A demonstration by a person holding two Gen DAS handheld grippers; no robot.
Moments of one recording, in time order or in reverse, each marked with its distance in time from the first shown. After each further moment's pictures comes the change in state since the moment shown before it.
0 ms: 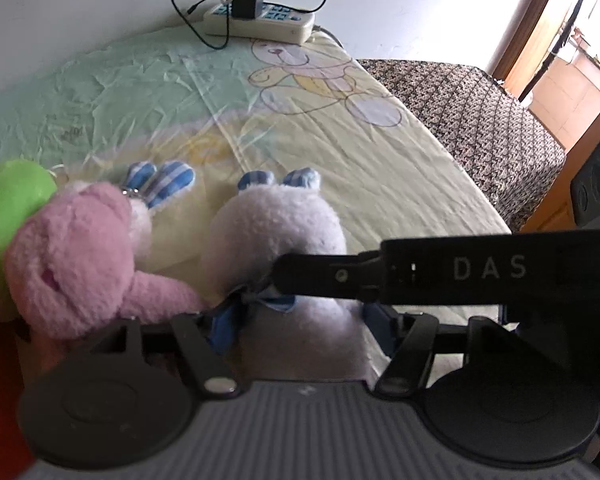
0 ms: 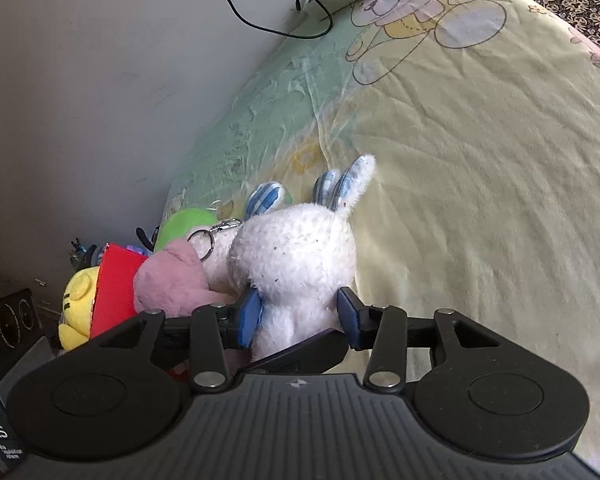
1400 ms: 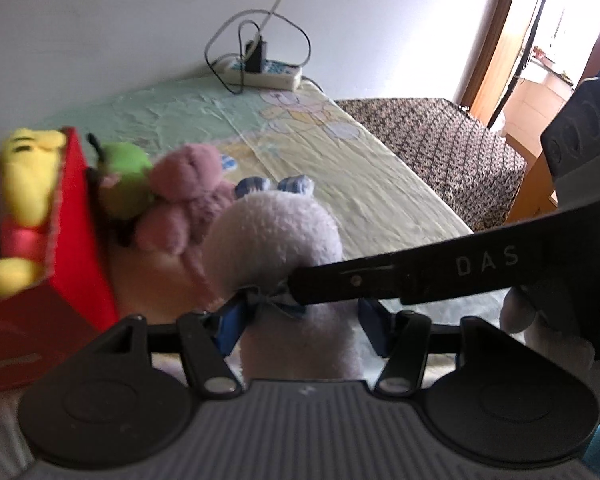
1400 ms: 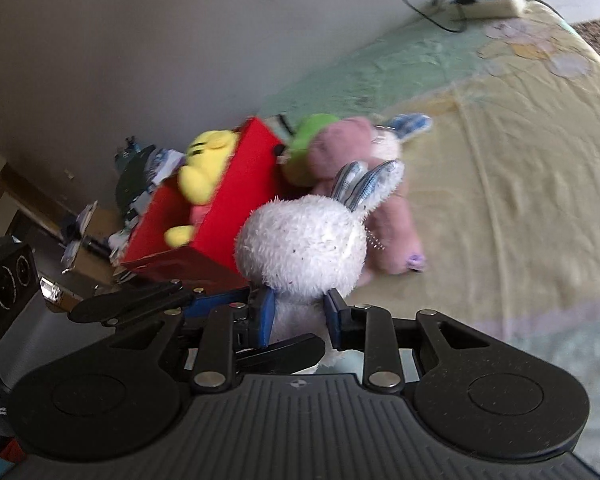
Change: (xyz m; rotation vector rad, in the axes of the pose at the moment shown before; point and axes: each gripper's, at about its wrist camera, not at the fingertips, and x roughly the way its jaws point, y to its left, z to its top) left arm -0.162 -0.005 -0.110 0.043 -0.160 -0.002; right arm -0.062 0.114 -0.103 -0.315 0.073 0.049
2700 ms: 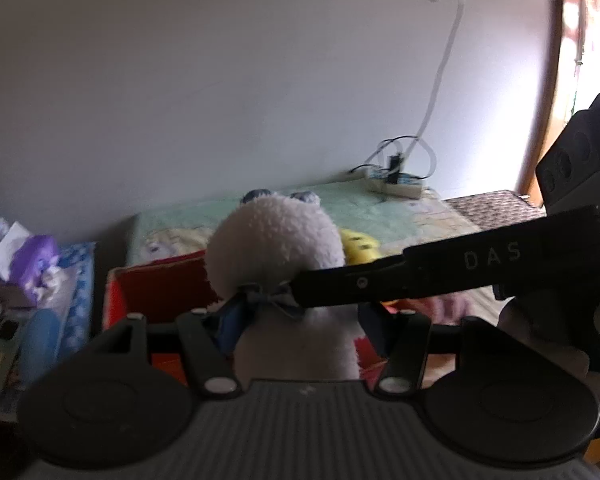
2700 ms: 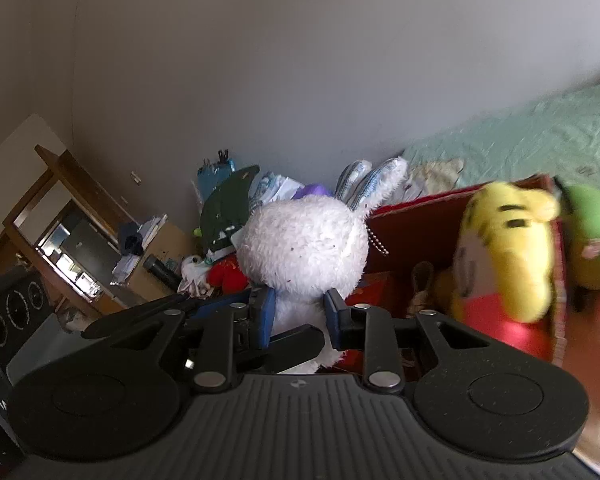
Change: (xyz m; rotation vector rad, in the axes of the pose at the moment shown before) left arm -0.151 0.231 -0.008 -0.025 -0.282 0.165; right arm 0.160 0.195 0.043 -0.146 -0.103 0.183
